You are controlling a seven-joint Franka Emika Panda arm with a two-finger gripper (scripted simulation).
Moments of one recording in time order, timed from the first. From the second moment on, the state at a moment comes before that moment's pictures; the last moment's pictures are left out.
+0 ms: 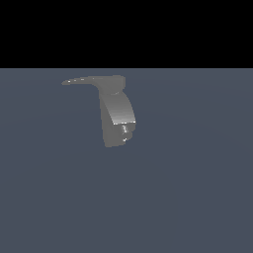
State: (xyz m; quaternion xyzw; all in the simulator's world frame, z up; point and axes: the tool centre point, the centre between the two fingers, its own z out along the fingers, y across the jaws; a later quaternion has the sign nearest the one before) arm -0.253 0.020 0.464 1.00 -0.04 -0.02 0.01
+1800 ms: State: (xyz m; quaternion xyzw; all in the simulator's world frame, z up) arm -0.119 0.167 0.355 0.93 -0.36 -0.01 0.00
